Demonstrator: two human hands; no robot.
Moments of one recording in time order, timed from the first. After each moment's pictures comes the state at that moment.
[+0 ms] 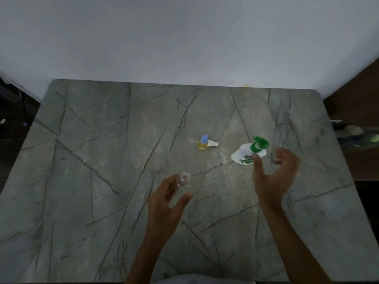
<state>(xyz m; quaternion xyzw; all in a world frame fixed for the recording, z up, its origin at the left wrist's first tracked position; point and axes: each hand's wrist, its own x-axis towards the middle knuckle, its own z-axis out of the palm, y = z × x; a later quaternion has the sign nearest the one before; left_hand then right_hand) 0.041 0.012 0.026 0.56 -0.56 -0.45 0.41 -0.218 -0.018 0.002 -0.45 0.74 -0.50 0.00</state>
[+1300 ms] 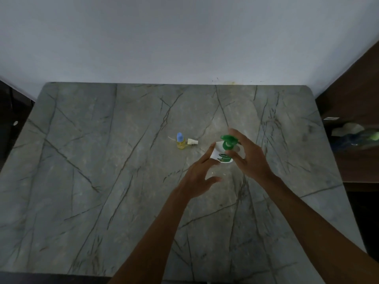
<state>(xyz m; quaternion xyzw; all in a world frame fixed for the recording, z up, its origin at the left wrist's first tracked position) -0.112 -0.055 -0.050 0.40 -0.81 -0.35 0.22 -0.321 -0.068 -0.033 -0.70 0.59 -0.33 0.25</state>
